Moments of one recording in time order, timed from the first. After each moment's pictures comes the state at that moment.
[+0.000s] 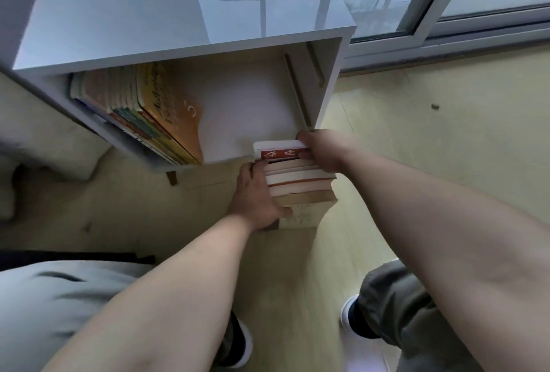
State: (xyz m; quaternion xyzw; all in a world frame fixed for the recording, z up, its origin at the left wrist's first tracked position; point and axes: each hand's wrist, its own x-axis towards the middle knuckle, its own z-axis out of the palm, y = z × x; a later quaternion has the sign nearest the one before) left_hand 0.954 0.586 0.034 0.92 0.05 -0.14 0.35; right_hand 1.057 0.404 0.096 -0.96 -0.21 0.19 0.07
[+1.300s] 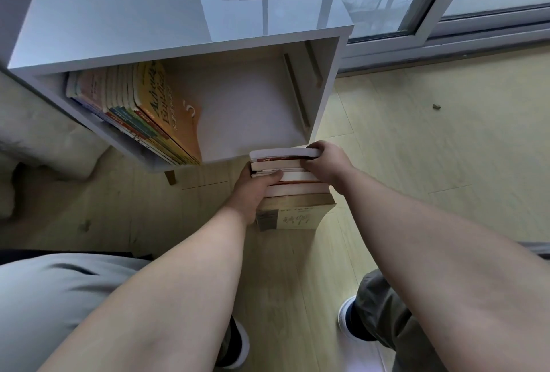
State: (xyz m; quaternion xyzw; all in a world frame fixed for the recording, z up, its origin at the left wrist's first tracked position) left_hand 0.979 0.580 0.023 0.62 0.30 -0.17 0.70; right_hand 1.043 0.401 0.044 -0.89 0.10 0.19 0.41
